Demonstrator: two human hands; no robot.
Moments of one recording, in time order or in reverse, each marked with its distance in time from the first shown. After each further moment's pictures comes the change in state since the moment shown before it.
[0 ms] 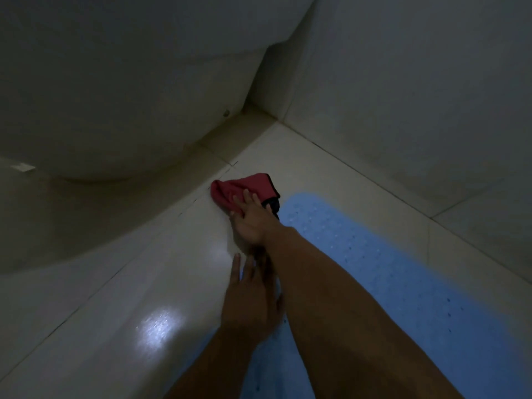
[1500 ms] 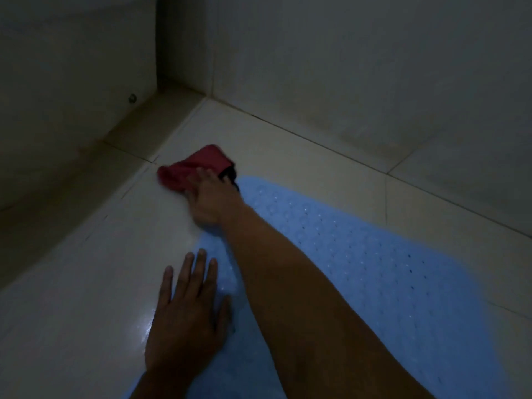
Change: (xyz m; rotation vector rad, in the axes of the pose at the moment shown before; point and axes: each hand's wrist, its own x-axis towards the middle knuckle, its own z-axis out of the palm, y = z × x) left_hand 0.005 -0.004 0.000 0.105 0.061 0.022; right_hand 0.031 0.067 -0.029 0.006 0.210 -0.026
